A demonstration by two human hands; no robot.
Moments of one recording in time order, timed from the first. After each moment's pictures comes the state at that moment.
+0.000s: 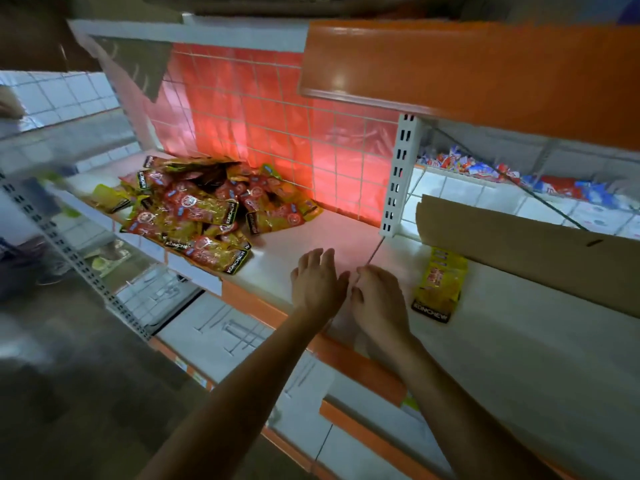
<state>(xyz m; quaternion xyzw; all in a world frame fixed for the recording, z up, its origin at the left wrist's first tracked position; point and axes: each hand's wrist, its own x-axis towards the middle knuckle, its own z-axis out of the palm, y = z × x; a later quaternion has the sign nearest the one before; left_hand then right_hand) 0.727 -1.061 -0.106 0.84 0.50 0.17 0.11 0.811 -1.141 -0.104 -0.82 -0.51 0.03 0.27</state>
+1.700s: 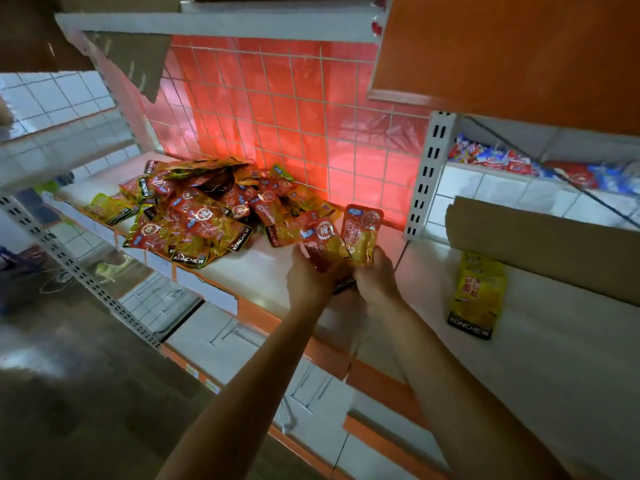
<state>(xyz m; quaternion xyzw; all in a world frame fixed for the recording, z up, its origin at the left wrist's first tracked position) 0.701 -1.005 -0.101 0.65 0.53 0.35 0.42 0.797 -1.043 -0.100 -0.72 -0.25 0.31 0.56</state>
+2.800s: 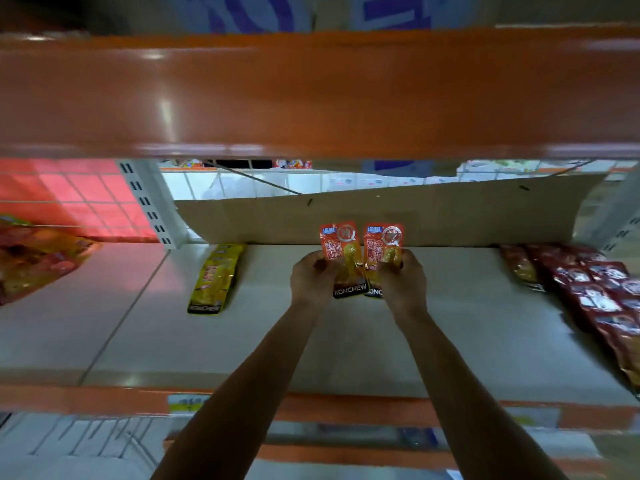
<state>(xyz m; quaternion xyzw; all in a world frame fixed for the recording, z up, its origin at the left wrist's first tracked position) 0.986 -1.294 -0.096 0.68 0.32 0.25 0.60 1.051 -1.413 -0.080 -0.83 -0.08 0.03 0.56</state>
